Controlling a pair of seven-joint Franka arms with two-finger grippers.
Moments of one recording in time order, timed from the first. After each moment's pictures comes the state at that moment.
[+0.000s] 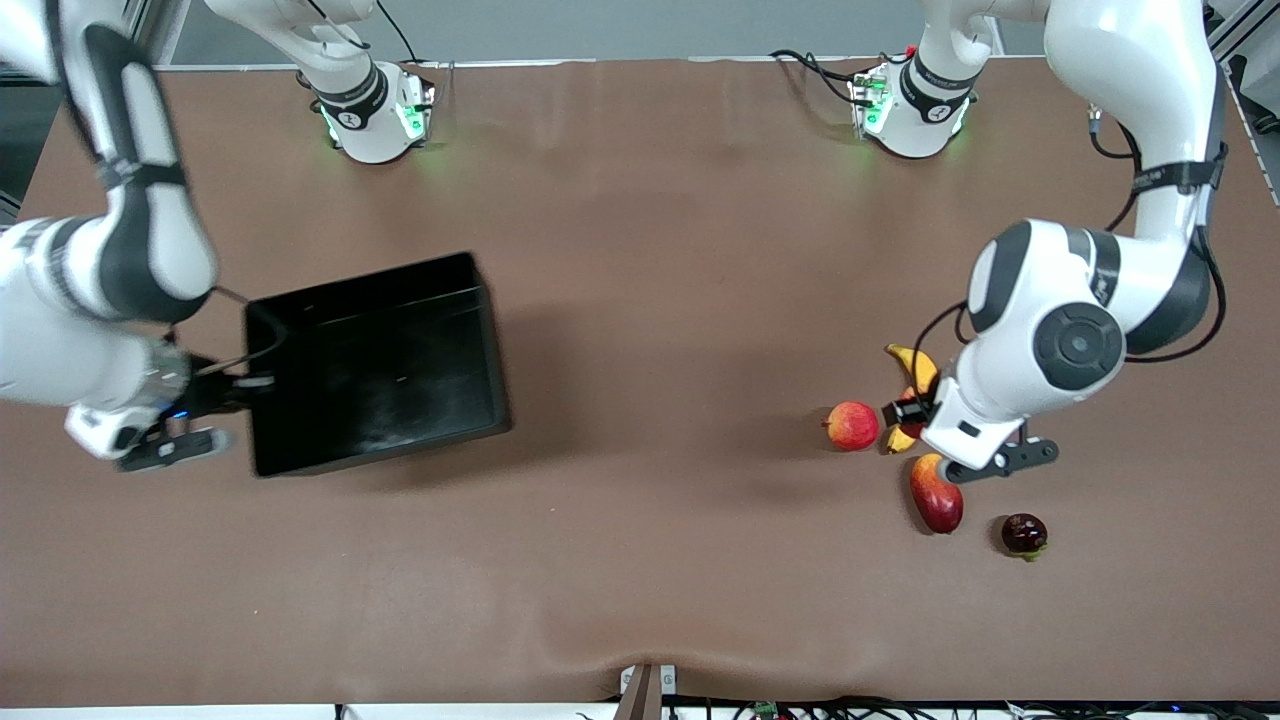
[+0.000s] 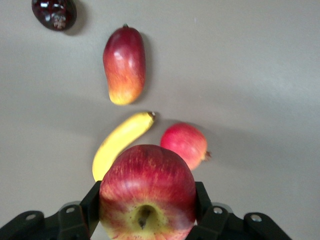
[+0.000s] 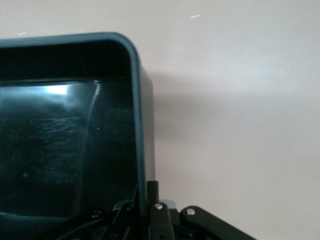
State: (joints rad) left arm -0.25 0.44 -0.04 -1.53 0.03 1.85 -0.52; right arm 0.05 0.30 0.01 -1.73 0.17 1.90 -0.19
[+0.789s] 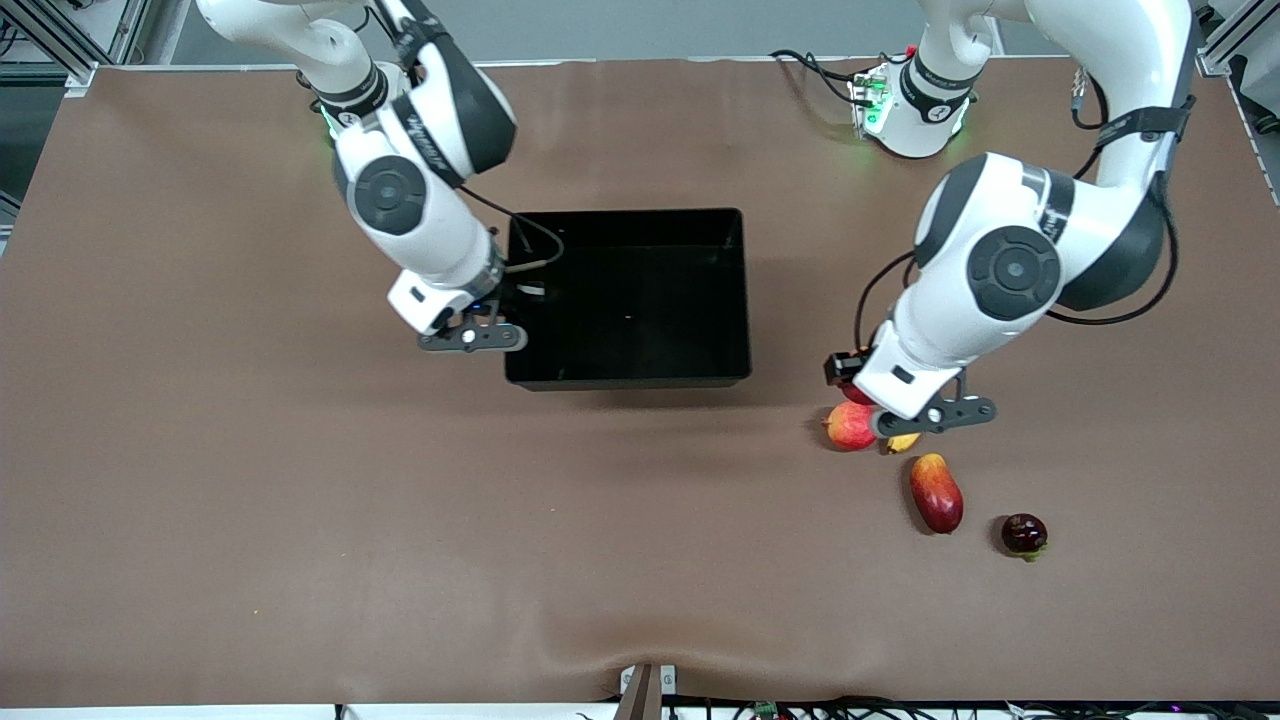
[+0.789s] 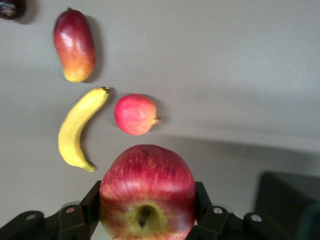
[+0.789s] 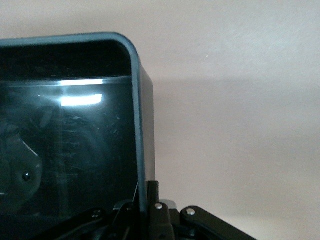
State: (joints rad) left arm -0.25 0.38 -0.18 -1.54 0.02 1.83 -0.54; right arm 0.57 0.26 0.01 -1.85 0.17 2.09 0.53
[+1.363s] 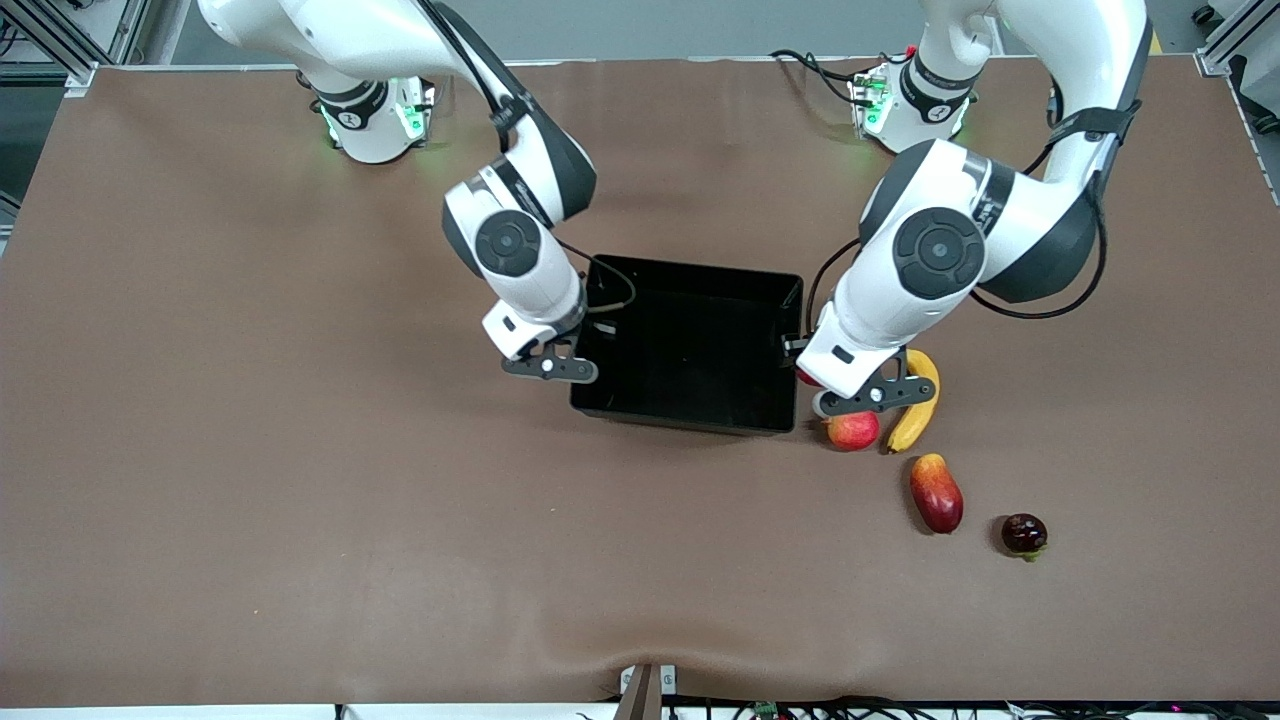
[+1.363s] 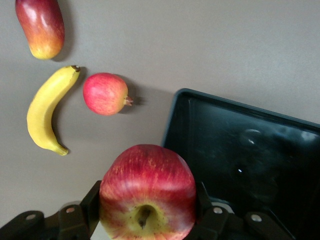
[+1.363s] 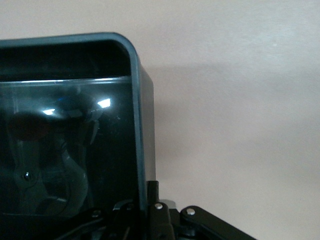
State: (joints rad) left arm -0.28 0.40 -0.24 -1.54 0.02 1.83 -0.66; right arm 0.67 0.53 0.01 -1.73 0.16 2.28 0.70
